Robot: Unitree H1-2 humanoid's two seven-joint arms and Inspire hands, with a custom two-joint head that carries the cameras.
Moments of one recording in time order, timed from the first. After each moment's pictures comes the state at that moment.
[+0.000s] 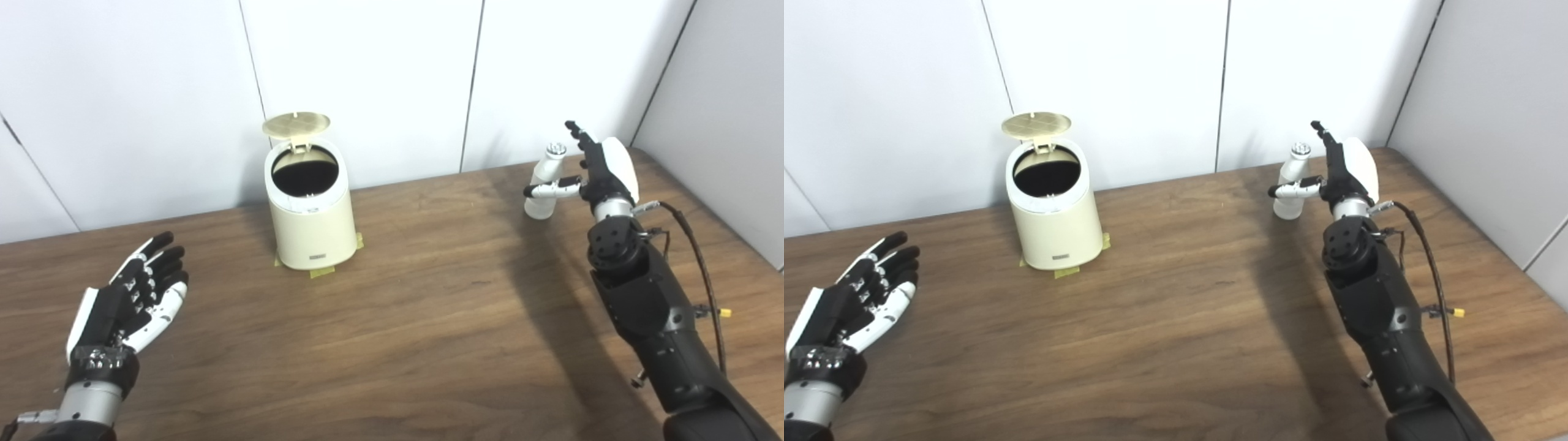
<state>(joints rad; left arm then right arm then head) -0.13 0.21 0.08 -0.41 0.00 0.47 -0.13 -0.46 -0.44 -0.08 0.30 -0.41 0.35 -0.21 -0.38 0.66</state>
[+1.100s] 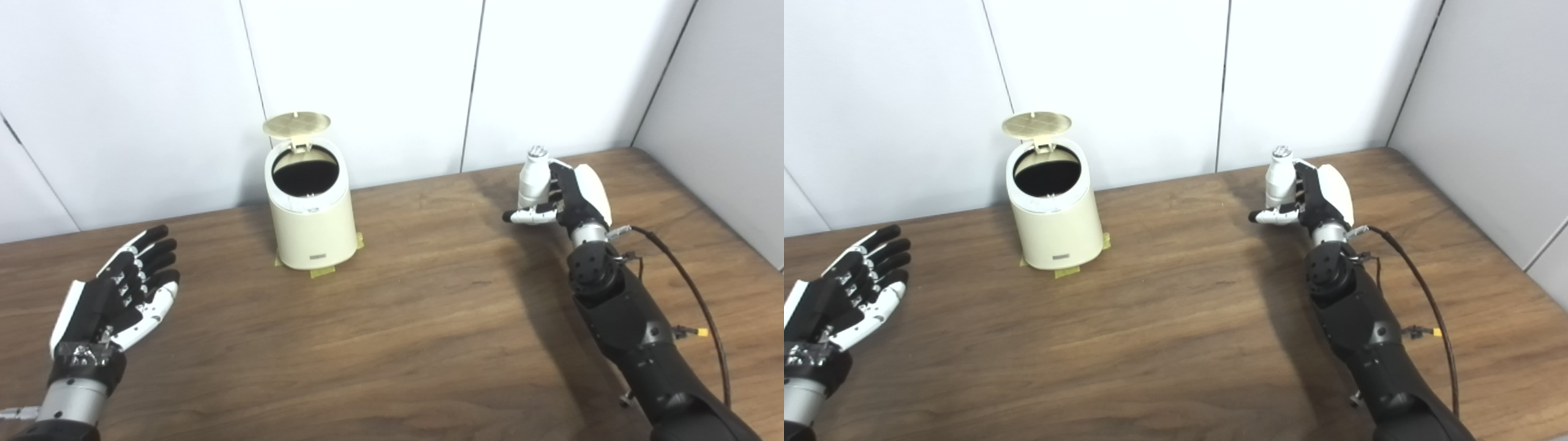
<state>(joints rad) -0.14 0.25 0.08 -0.44 -0.04 0.47 -0.13 -0.45 -0.40 -0.04 0.43 -0.40 0.18 -0.27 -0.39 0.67</state>
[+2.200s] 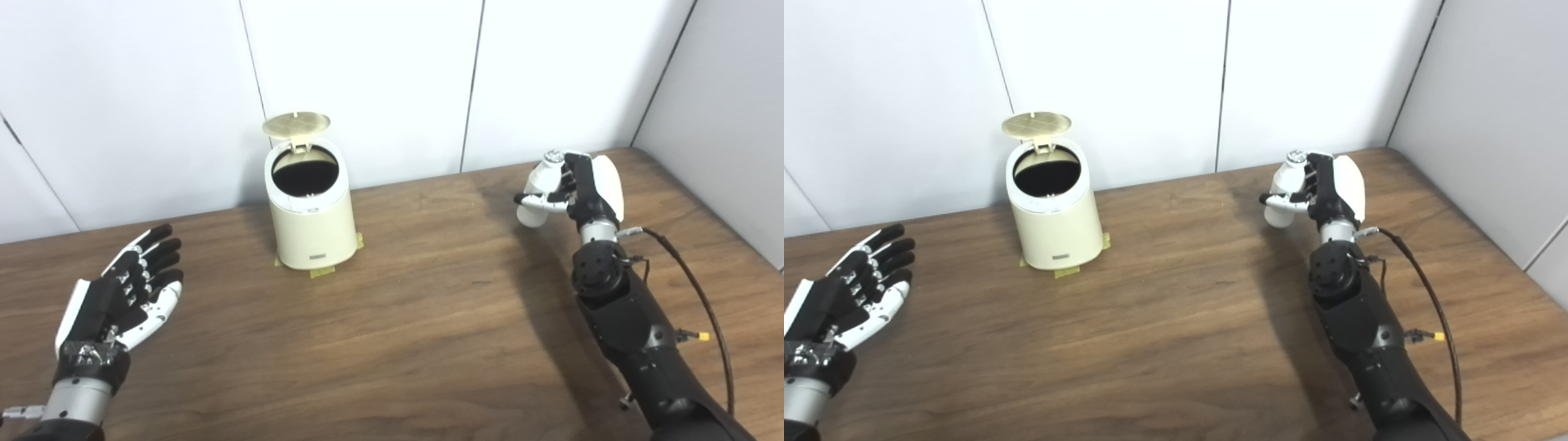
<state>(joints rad) -0.14 0.25 0.06 -0.44 -0.03 0.47 -0.12 -0.43 -0.38 -0.07 0.35 -0.38 0.14 -0.37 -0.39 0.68</state>
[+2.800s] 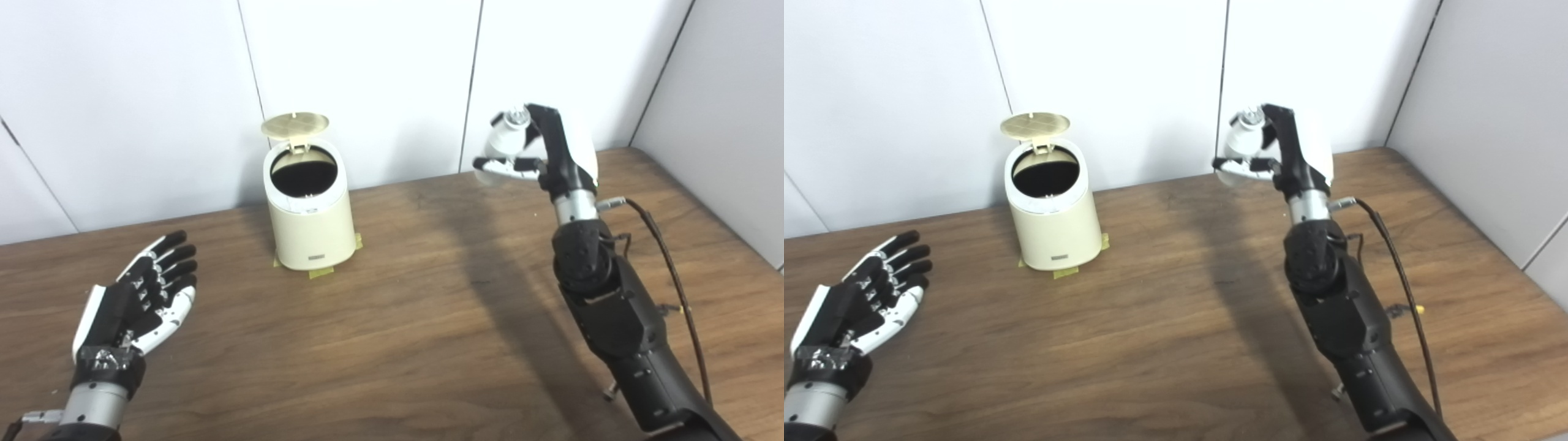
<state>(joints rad) -0.11 0.20 0.04 -0.45 0.00 0.47 -0.11 -0.45 -0.34 0.01 0.00 -0.47 0.11 -0.28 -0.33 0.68</state>
